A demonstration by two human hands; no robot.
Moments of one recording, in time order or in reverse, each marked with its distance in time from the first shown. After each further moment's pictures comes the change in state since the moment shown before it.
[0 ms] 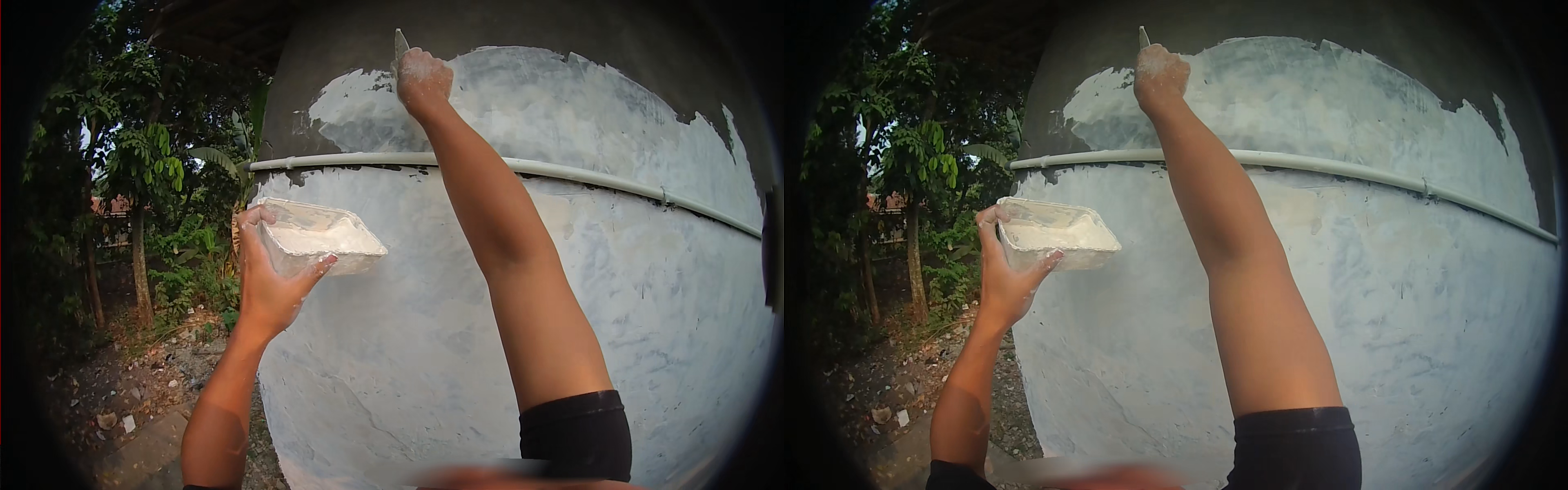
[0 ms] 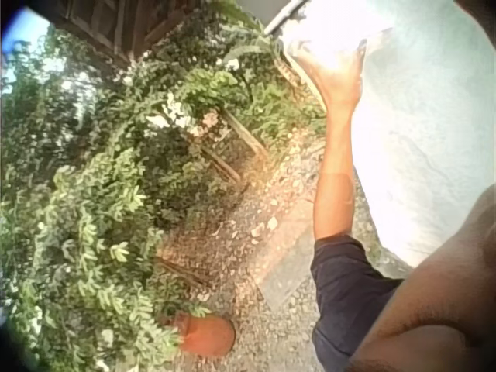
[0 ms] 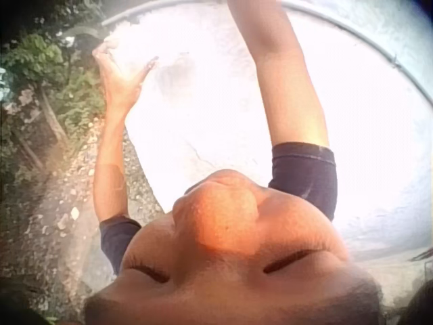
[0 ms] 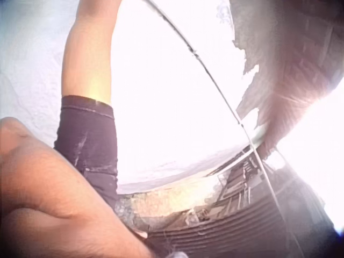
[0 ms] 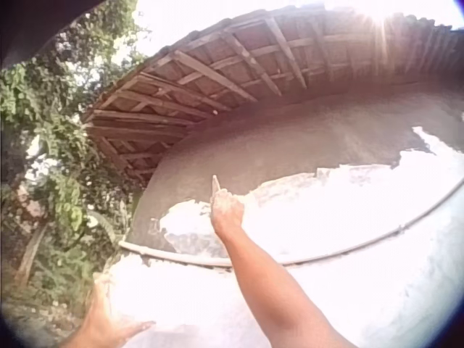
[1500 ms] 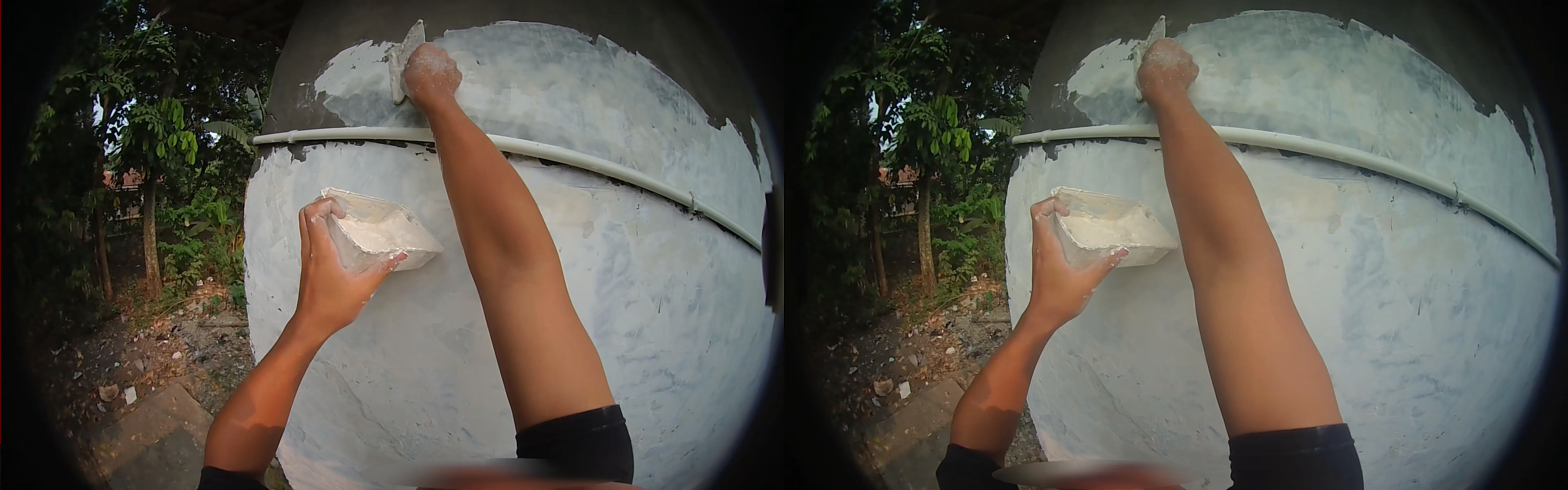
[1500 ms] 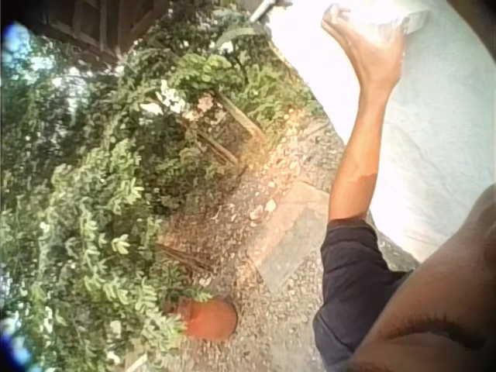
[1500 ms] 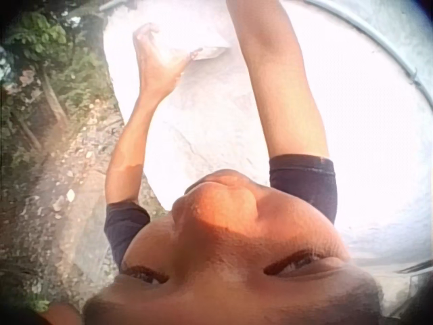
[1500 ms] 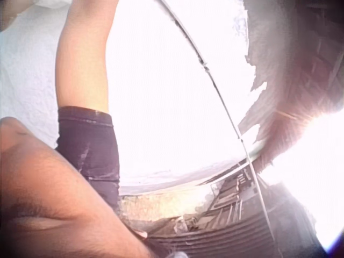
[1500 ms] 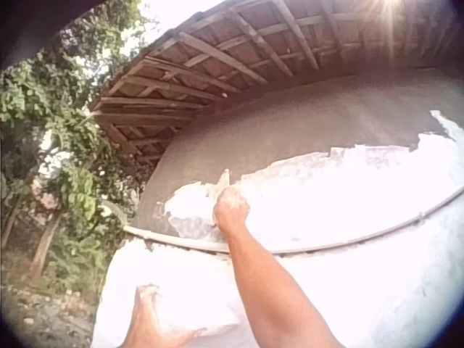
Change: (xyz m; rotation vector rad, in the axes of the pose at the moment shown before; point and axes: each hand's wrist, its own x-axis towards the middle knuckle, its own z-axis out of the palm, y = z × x) left_hand -0.020 0.017 0.083 0.020 -0.081 -0.067; right_hand -0.025 0.006 0.030 0.261 -0.114 0.145
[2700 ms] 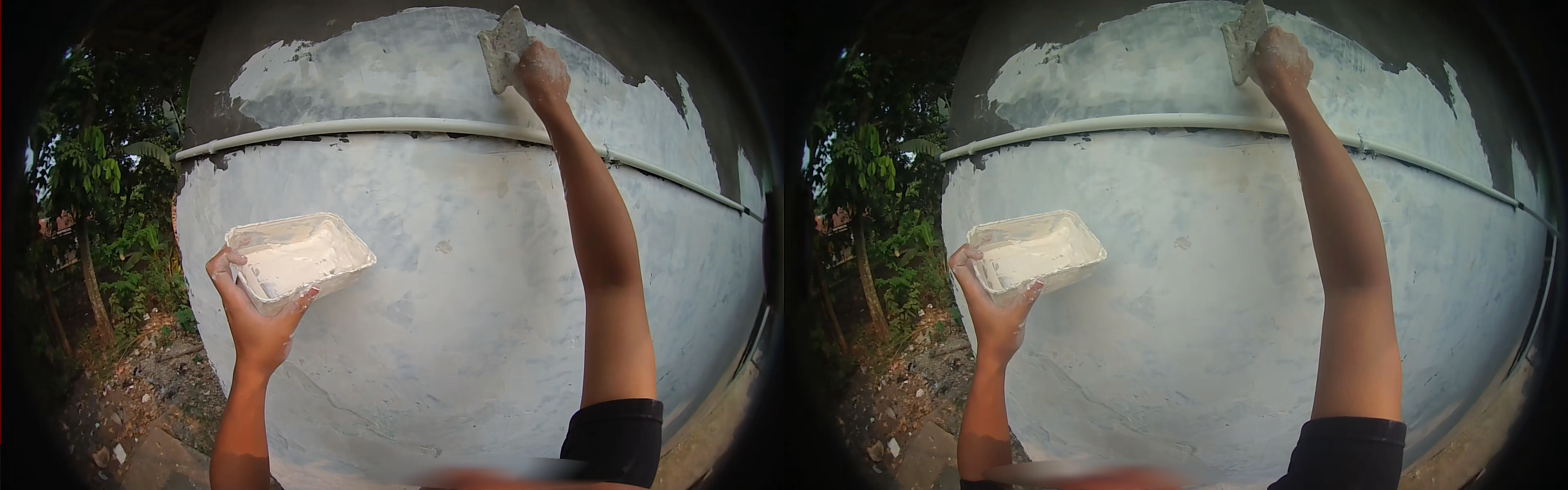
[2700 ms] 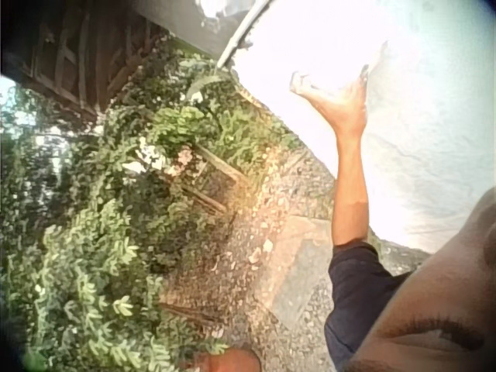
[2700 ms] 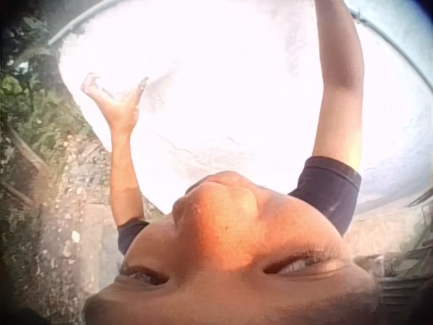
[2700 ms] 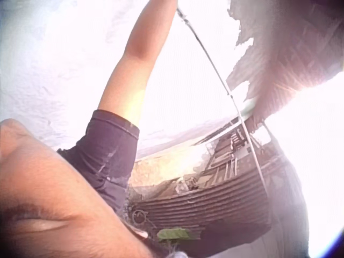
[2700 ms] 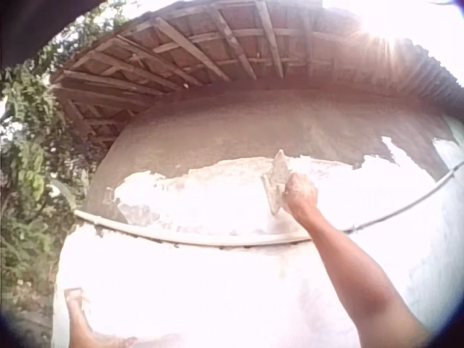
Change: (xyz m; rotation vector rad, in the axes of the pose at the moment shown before) left_hand -0.045 0.010 -0.030 -0.338 0.031 -0.101; right_hand -0.010 0.168 -0.220 -0.560 0.217 -0.070
